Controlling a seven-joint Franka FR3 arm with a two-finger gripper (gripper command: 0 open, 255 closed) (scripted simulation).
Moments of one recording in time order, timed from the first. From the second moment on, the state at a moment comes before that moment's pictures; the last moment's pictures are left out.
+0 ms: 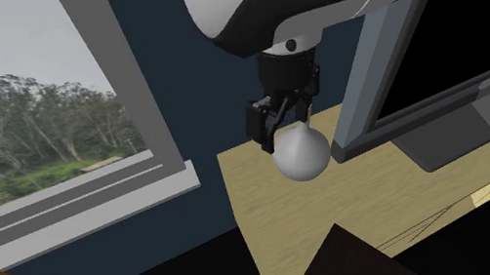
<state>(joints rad) -0.13 -0.33 -0.36 -2.36 -0.11 1.96 -0.35</state>
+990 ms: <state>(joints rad) -0.23 0.22 -0.50 -2.00 0.09 2.12 -0.64</state>
